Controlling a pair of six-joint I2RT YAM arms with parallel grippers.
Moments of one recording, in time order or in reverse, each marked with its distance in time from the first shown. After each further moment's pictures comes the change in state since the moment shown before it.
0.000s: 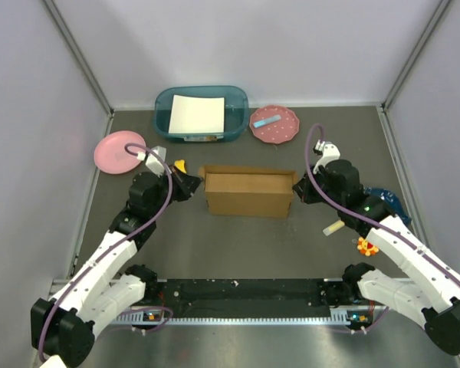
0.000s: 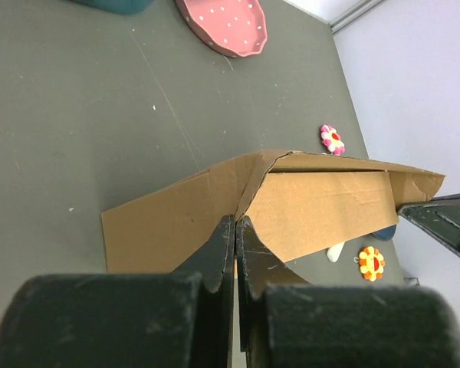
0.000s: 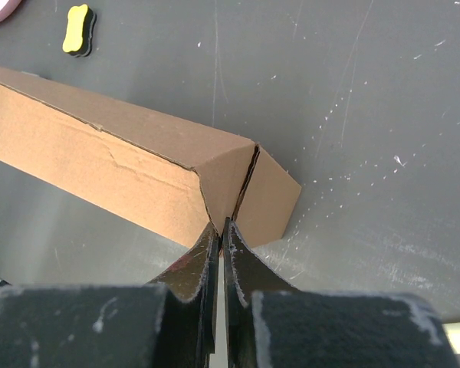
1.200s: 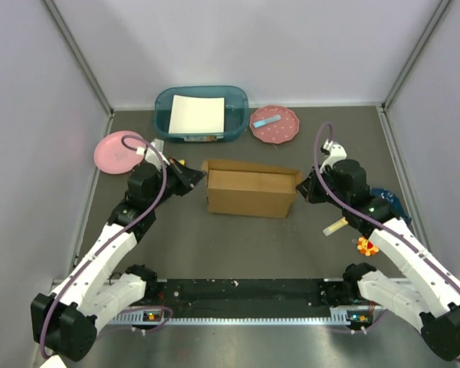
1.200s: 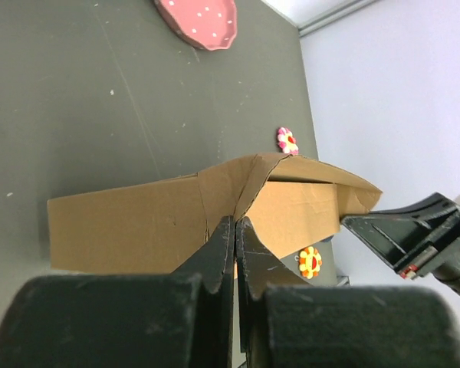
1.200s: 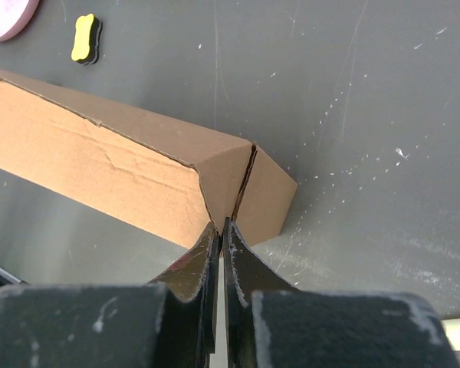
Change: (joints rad) left arm 0.013 0.054 0.106 -0.048 0.084 -0.164; right arm -0.084 -0.029 -0.021 0.000 -0.085 0.028
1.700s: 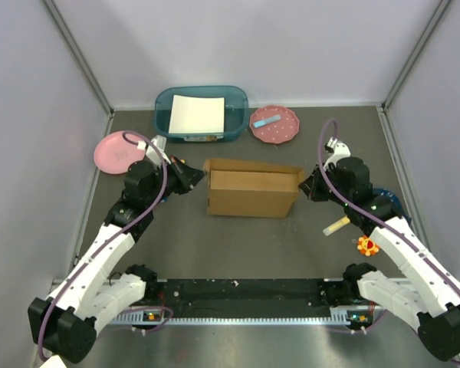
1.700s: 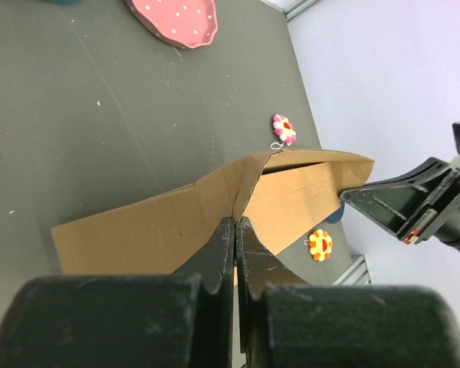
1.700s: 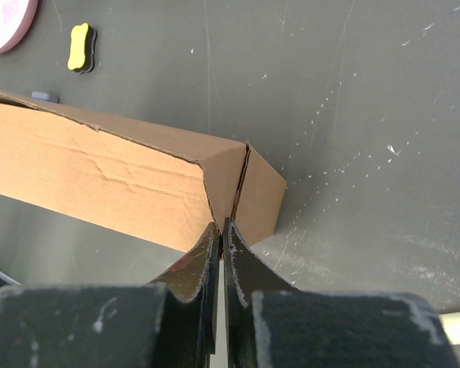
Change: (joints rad) left arm -0.001 -0.027 0.022 -0.030 0.039 0.109; right arm -0.035 0.008 0.019 -0.018 -0.023 0.009
